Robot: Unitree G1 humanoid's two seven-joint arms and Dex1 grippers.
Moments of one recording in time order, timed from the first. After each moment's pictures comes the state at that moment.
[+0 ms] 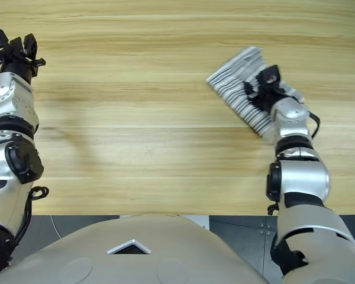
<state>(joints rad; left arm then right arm) -0.73 0.43 0.35 1.24 -0.19 -0.31 -0.22 -0.59 -0.54 -0.05 1.30 0.04 -0.31 0.44</state>
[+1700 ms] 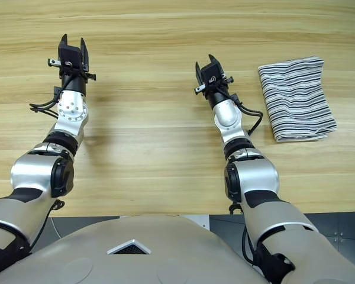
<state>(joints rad) -0.65 0.24 0.02 1.30 0.23 -0.73 0.22 -0.63 -0.16 0.02 1.32 -0.23 -0.74 0.05</state>
